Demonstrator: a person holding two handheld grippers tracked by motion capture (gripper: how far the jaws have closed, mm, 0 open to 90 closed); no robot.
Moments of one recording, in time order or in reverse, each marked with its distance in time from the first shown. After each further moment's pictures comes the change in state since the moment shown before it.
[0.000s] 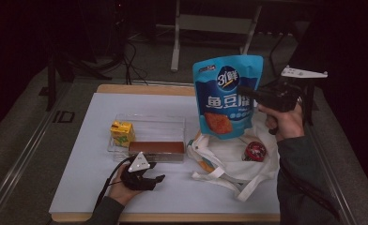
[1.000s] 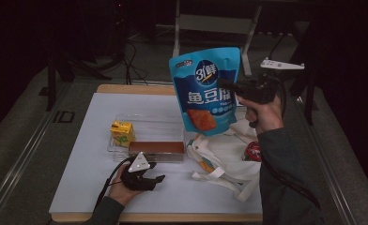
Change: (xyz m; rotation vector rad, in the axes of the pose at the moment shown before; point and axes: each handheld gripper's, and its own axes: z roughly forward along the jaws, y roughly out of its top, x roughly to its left) left arm 0.000 0.000 0.000 0.002 -0.001 0.006; right arm 0.017 0.015 0.046 -0.028 0.085 0.019
